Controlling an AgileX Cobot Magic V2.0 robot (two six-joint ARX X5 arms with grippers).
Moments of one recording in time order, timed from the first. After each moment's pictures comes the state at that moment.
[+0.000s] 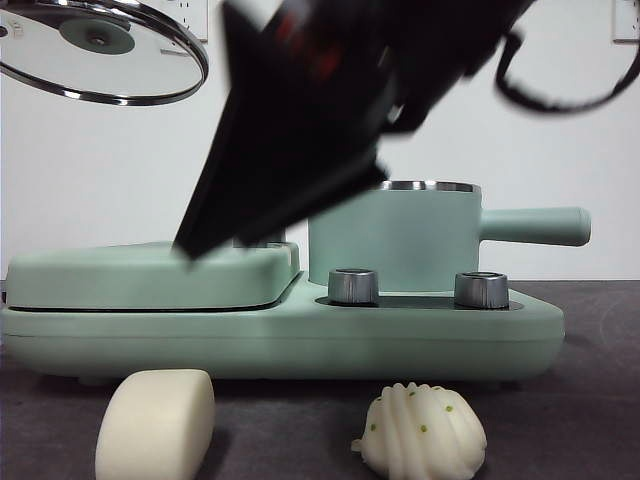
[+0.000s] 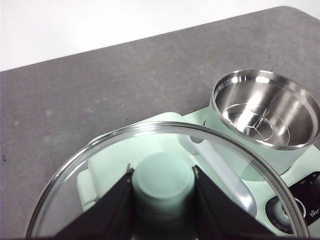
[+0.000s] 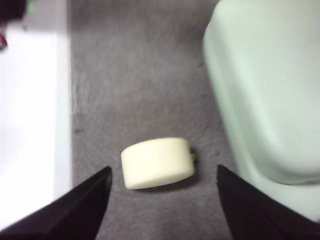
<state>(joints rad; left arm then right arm) -0.41 0.92 0.94 -0.41 0.07 0.01 1.02 1.37 0.81 -0.21 -0.25 -0.26</state>
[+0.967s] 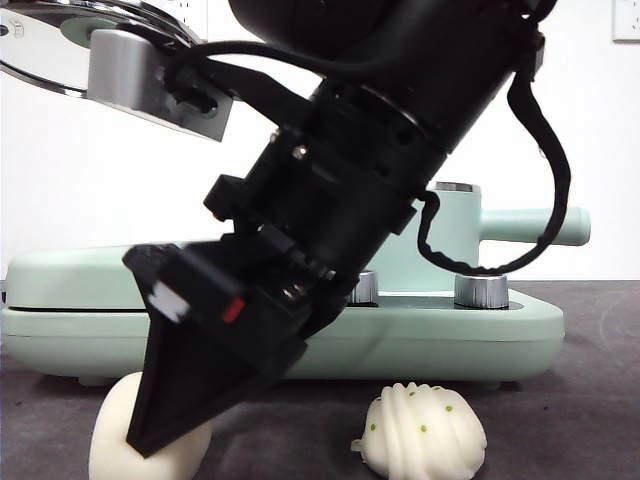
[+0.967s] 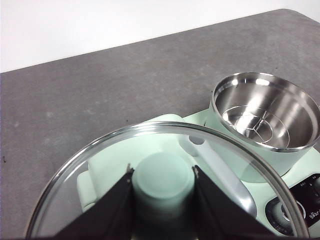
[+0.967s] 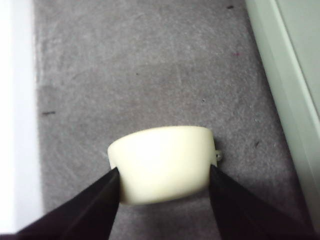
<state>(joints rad) -0.41 0.92 0.94 -0.41 0.07 0.01 1.07 1.61 0.82 -0.10 -0.18 -0.19</state>
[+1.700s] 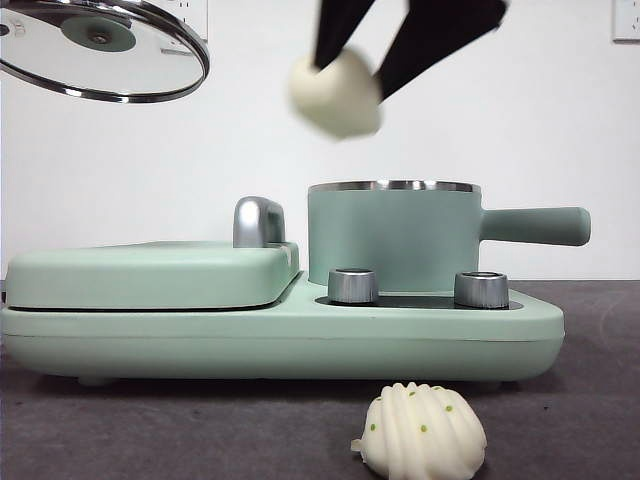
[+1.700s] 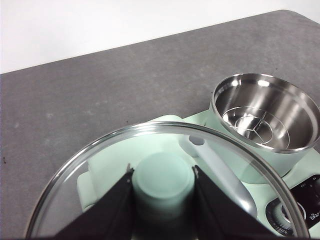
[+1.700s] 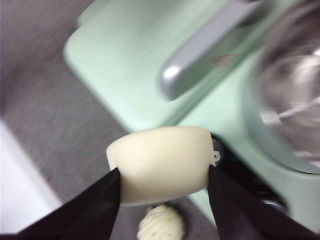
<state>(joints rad) -0.41 0.92 0.94 -0.41 0.07 0.01 0.79 1.35 1.31 -0.85 -0.13 0.16</state>
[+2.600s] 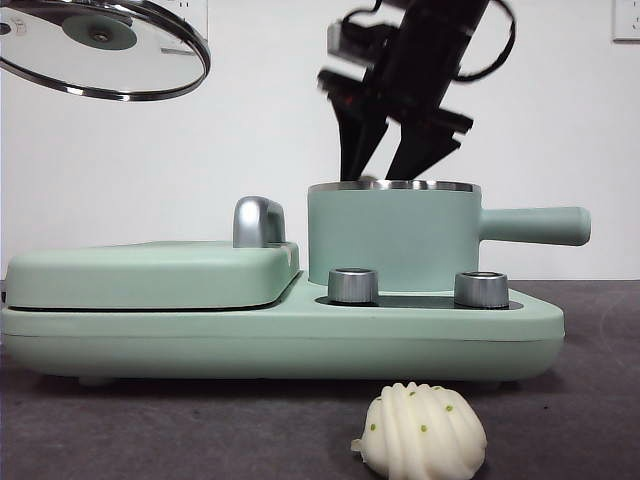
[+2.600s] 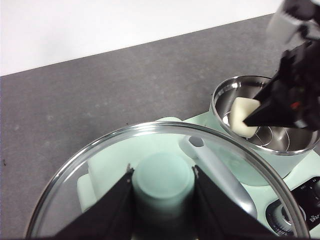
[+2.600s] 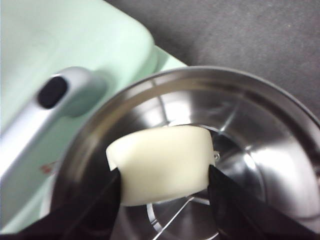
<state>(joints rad) -0.41 0.92 0.94 -0.40 0.07 0.01 0.53 1.80 1.56 -0.71 -0.10 0.03</state>
